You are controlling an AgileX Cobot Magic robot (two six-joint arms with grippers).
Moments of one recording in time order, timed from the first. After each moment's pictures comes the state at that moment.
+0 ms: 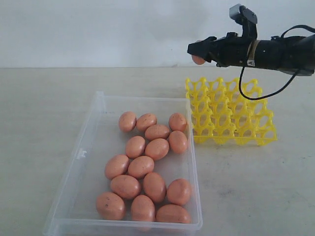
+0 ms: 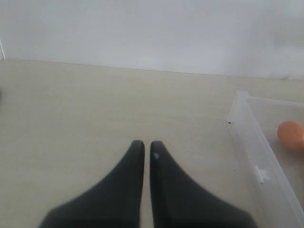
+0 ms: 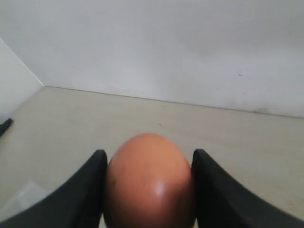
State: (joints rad) left arm 0.02 0.00 0.00 0.04 0.29 -0.08; right arm -0.07 2.23 -1.50 -1.24 -0.79 1.40
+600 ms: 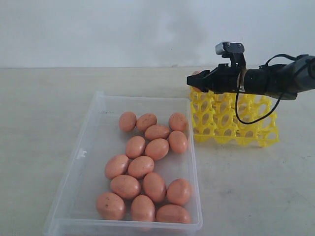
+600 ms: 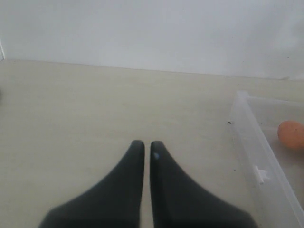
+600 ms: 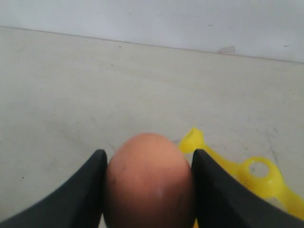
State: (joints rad) left arm 0.02 0.00 0.00 0.04 0.29 -0.08; right arm -0.06 2.38 -1.51 -1.21 -0.74 1.15
